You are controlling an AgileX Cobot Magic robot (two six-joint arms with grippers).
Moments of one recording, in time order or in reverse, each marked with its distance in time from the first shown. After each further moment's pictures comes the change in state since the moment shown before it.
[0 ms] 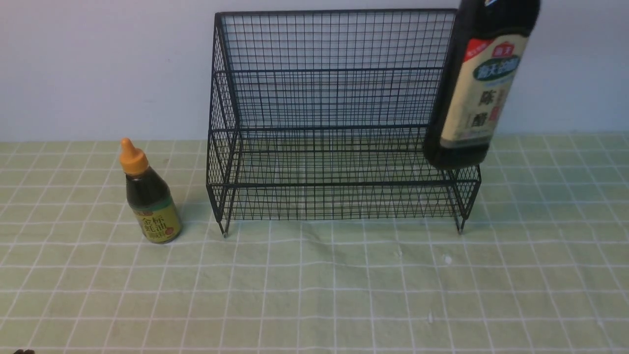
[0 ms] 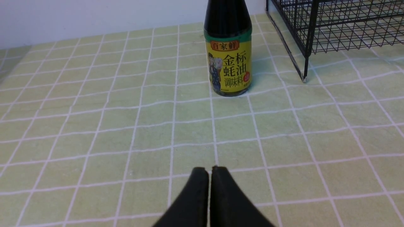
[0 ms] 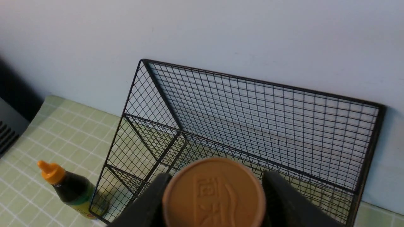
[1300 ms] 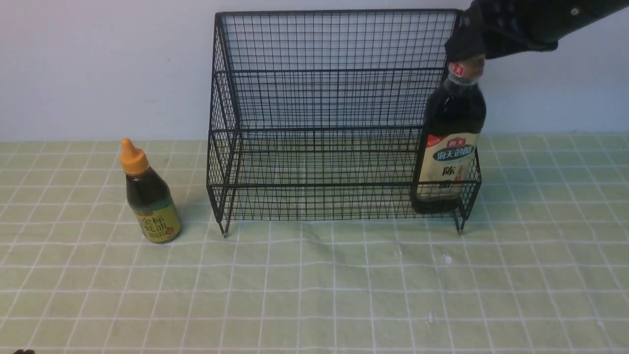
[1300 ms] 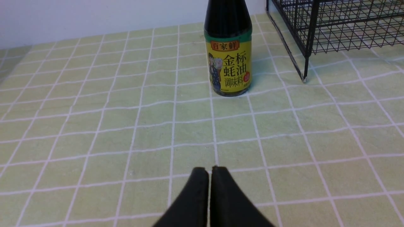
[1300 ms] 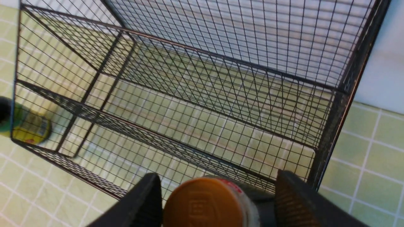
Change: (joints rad) right arm 0.020 0.147 -0.005 -0.201 0.130 0.126; left arm 0.000 0.000 0.000 0.000 0.000 0.000
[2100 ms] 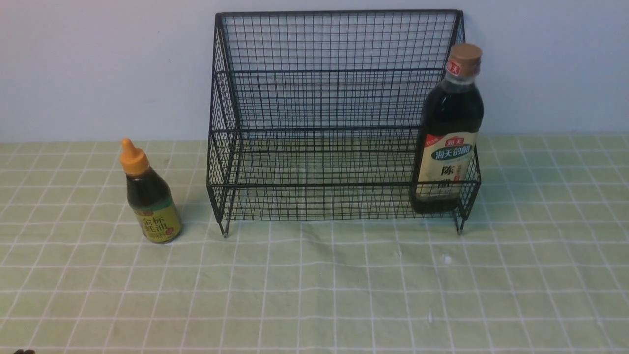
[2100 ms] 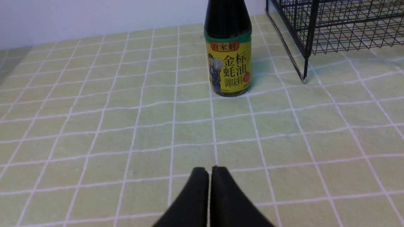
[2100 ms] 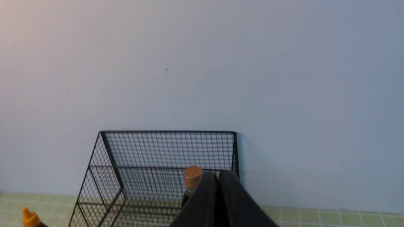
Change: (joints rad) right arm 0.000 -1.092 0.307 -0.385 0.025 0.395; left arm 0.000 0.000 0.000 0.000 0.000 0.000
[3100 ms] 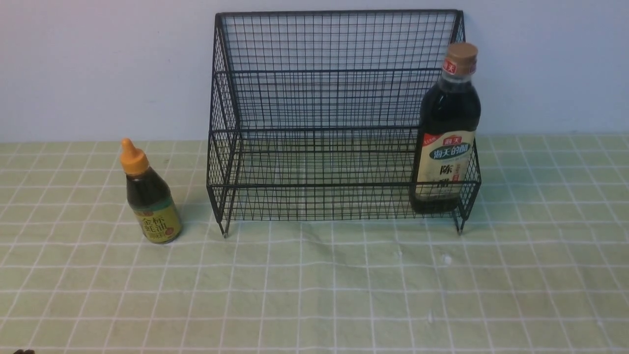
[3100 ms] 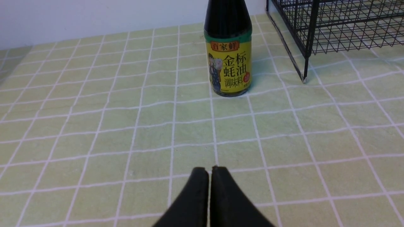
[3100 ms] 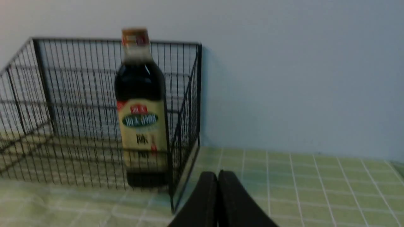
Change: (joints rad) right arm 0.000 -0.644 1.288 -0.202 -0.669 0.019; left arm 0.000 0.000 0.000 0.000 0.000 0.000
